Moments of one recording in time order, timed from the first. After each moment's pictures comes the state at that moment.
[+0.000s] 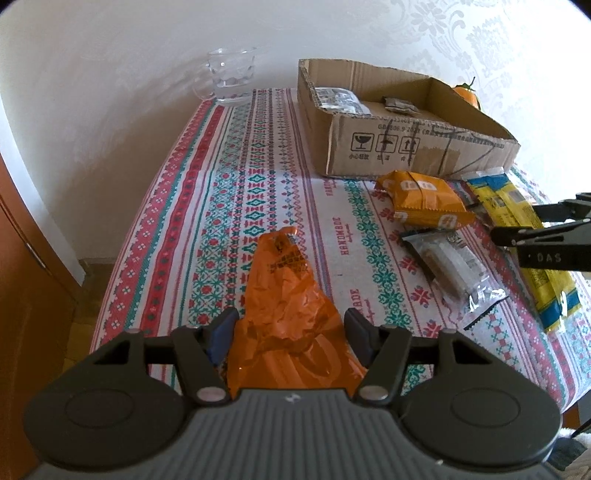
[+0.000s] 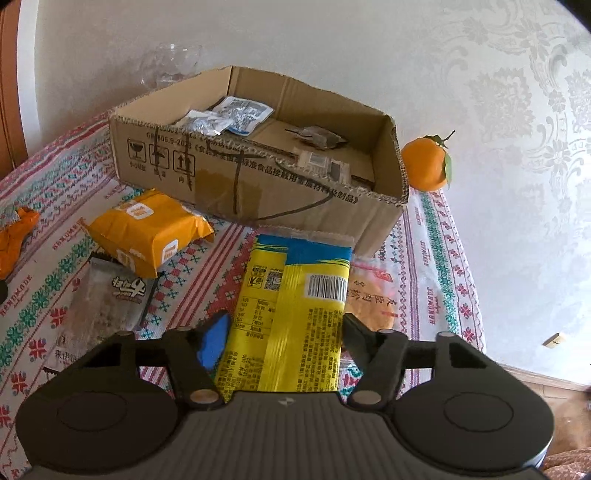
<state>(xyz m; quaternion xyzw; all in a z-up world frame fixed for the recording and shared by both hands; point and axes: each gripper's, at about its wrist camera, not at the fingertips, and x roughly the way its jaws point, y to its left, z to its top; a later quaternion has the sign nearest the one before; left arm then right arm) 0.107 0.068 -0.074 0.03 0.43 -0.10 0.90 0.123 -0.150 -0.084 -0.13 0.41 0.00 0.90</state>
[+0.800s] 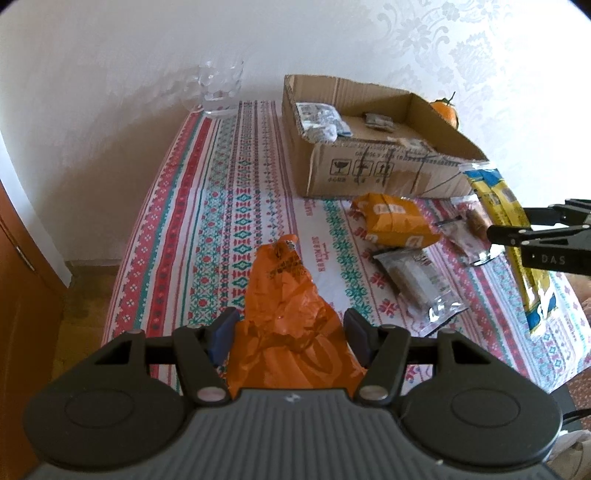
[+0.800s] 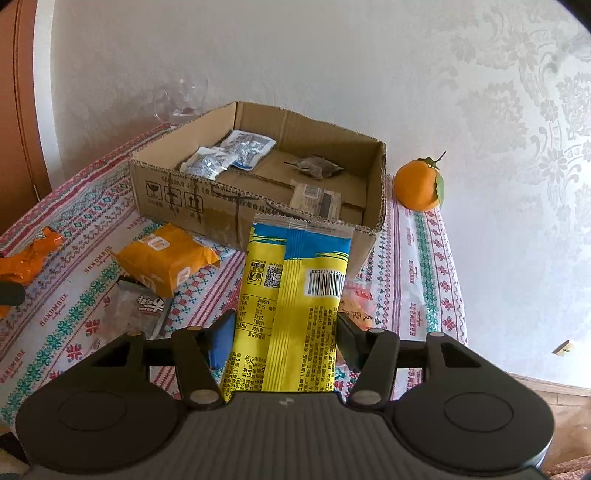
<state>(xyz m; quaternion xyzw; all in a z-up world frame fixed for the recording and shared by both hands) 0.102 0.072 -0.041 0.02 0.43 -0.14 0.89 0.103 -0.162 -0.045 -0.12 0.38 0.03 0.91</state>
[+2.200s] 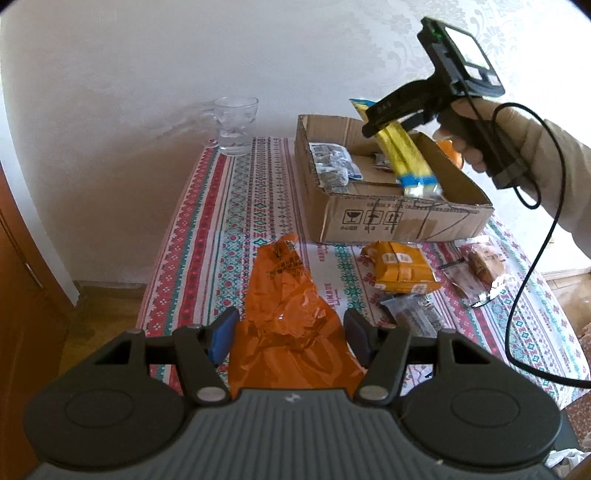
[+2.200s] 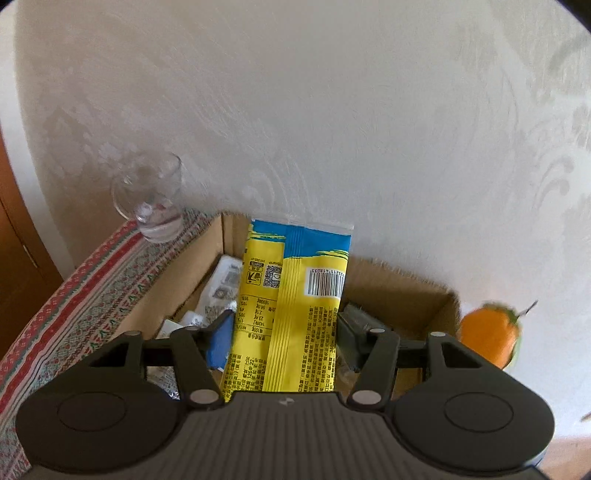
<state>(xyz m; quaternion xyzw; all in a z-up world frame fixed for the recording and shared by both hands) 0.107 0.083 -0.019 0.00 0.39 -0.12 0.91 0.355 -0.133 -0.011 -0.09 0.40 0.07 0.91</state>
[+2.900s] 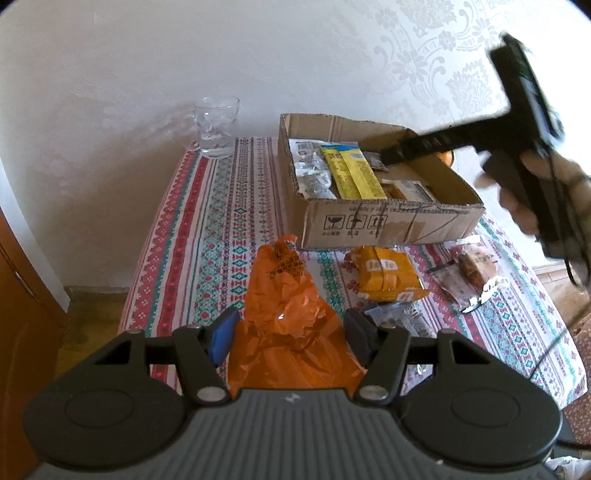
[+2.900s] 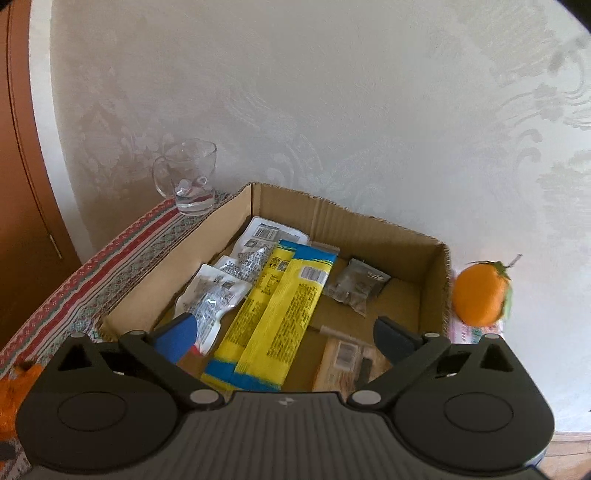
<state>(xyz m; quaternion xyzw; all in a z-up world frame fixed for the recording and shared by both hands) 0.120 0.066 -0.015 0.01 0.39 -0.14 0.91 0.249 -0.144 -0.004 -0.10 0.36 0.10 0.92</state>
